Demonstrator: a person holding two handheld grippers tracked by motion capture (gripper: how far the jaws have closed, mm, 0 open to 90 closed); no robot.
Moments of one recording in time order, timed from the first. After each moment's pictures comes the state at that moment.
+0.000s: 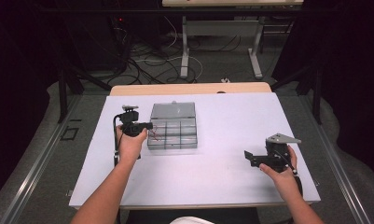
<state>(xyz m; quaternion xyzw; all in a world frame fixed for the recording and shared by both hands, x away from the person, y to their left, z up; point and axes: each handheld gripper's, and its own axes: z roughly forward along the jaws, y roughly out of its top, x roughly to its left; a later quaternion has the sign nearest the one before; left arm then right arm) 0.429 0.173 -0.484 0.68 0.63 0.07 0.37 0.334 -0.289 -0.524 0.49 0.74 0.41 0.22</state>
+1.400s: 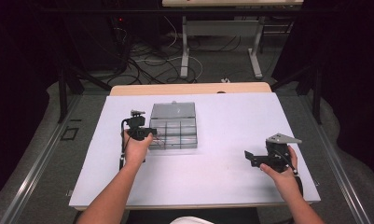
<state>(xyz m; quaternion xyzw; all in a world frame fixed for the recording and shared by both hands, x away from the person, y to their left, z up) 0.434 0.158 -0.513 0.68 0.64 0.06 0.35 0.334 -0.290 -0.523 0.49 0.73 0.41 0.22</state>
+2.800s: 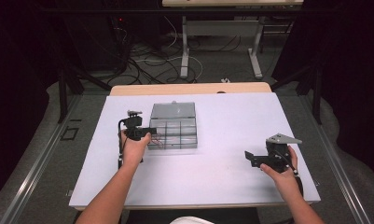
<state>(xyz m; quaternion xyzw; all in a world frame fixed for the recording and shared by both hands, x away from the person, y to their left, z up) 0.432 0.169 -0.510 0.68 0.64 0.07 0.36 0.333 -0.291 -0.524 0.49 0.74 0.41 0.22</state>
